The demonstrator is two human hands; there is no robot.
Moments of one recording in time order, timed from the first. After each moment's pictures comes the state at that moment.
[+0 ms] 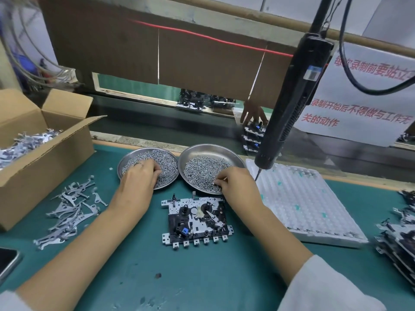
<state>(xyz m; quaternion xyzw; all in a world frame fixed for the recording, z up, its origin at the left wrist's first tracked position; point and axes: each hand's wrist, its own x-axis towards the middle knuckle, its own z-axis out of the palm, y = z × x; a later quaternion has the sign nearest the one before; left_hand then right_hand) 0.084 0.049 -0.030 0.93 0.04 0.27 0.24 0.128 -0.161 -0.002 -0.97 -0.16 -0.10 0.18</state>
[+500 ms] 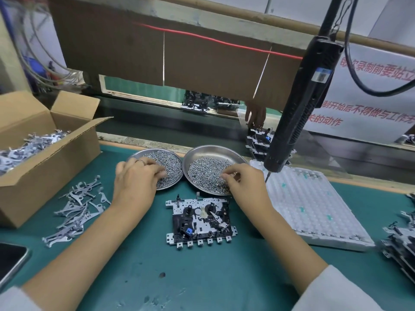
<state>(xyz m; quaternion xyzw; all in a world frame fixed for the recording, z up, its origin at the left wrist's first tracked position) 0.082 0.054 -0.025 0.94 0.07 0.29 0.16 0.121 -0.169 0.002 -0.92 -0.16 -0.16 0.33</state>
